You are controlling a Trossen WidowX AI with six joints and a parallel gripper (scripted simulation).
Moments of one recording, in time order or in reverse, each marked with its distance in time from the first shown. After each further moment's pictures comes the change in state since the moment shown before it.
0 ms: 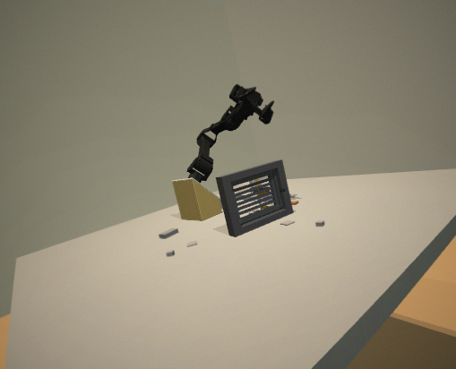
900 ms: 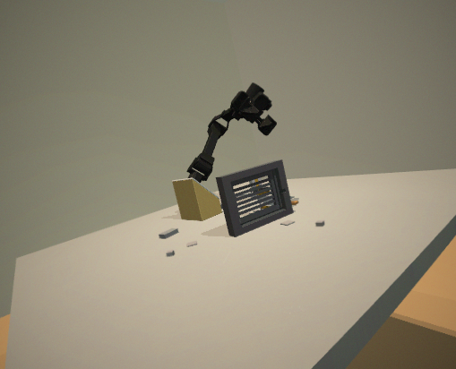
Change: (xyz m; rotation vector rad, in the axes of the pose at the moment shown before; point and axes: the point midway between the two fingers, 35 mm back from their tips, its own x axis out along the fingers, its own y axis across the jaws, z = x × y) arm 0.044 0.011 -0.100 -0.029 0.587 0.177
